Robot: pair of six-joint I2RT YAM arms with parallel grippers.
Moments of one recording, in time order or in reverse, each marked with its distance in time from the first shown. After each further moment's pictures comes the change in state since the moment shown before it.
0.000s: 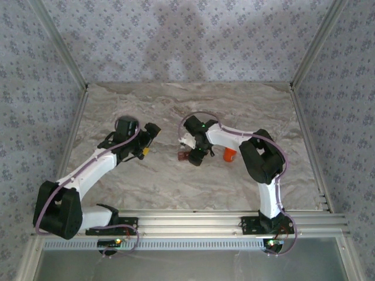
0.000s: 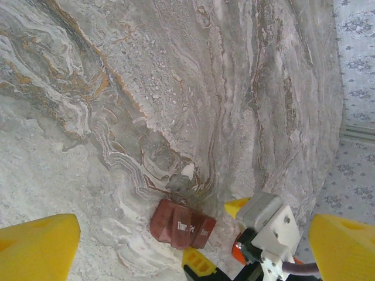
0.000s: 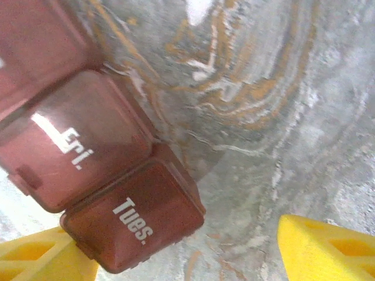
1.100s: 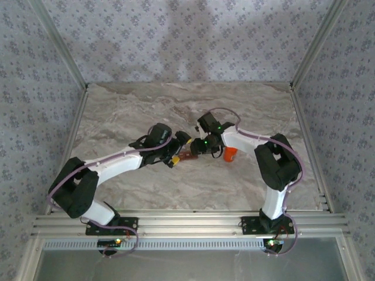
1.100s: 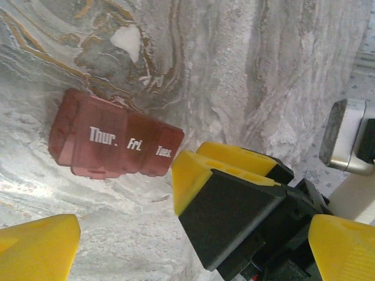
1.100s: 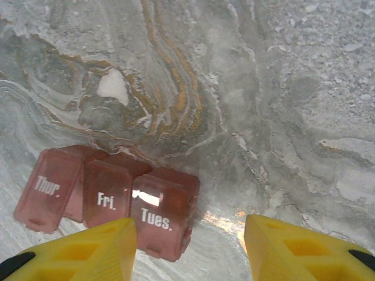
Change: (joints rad) left arm -0.334 0.227 0.056 0.196 -0.005 -0.296; right arm -0.095 -0.163 -0.206 0.257 -0.227 0.744
